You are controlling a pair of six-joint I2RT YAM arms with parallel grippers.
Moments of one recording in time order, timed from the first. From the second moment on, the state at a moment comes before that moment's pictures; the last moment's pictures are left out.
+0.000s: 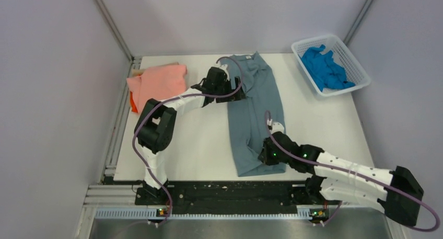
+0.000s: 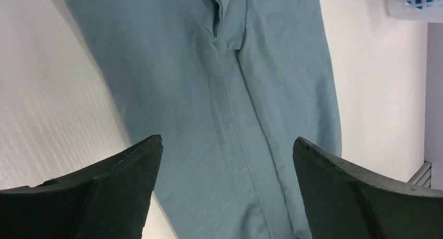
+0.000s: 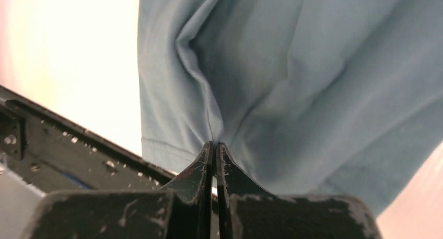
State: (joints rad) left arm -0.53 1.96 1.39 -0.09 0.24 -0.58; right arm 0.97 0.98 0.49 -0.35 0.16 0.73
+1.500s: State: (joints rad) left arm -1.11 1.55 0.71 -0.05 0.17 -0.86; right arm 0.76 0.69 0.39 -0.78 0.42 1.03
